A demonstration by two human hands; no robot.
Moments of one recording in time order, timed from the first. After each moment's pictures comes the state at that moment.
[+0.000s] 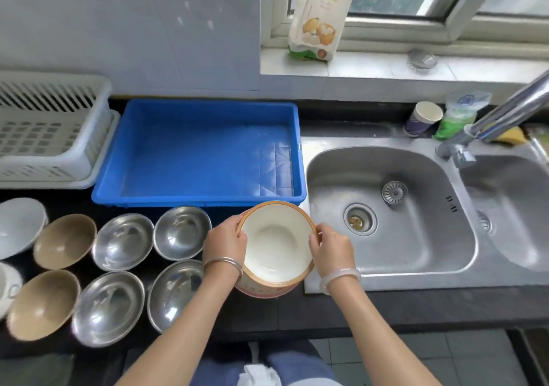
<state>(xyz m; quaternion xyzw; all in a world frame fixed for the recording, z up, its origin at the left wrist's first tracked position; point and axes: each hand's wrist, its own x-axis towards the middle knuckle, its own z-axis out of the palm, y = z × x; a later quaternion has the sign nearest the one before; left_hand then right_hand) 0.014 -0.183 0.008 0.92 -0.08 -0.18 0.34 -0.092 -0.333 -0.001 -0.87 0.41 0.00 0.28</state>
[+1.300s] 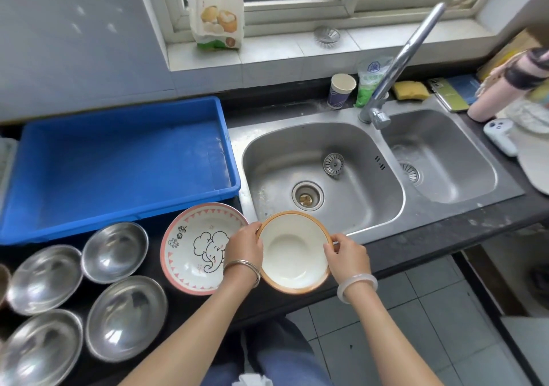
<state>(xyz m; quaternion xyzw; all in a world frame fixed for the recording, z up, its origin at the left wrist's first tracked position) -0.074 -0.272 -0.007 0.89 -0.26 -0.24 0.28 -0.225 -0.387 -0.019 -0.76 0.57 0.00 0.31</state>
